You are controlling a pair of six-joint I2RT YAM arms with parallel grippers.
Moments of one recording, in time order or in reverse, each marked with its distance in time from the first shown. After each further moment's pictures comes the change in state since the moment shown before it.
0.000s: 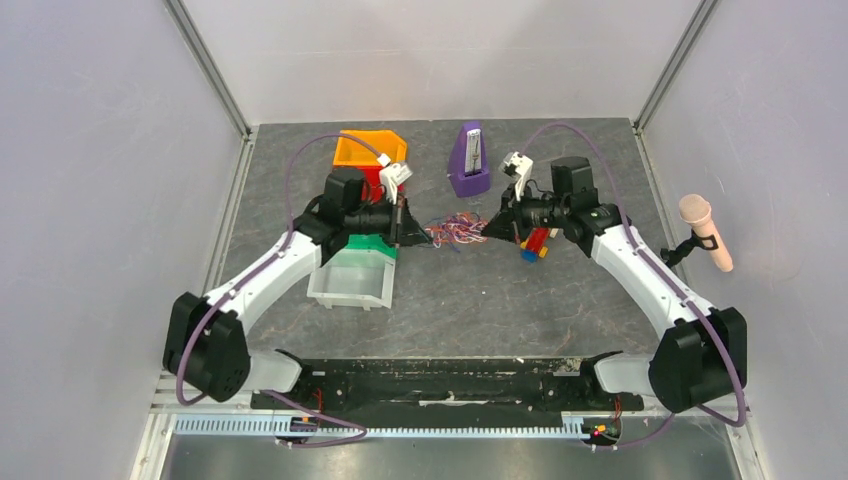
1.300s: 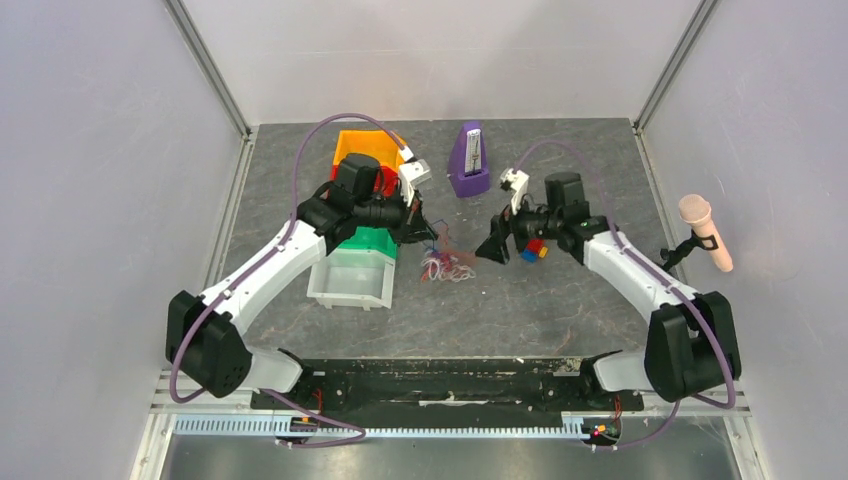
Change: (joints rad) left arm -0.070 0.009 0.174 -0.272 -0.071 0.395; right arm -0.055 0.048 -0.084 0.031 0.049 -0.099
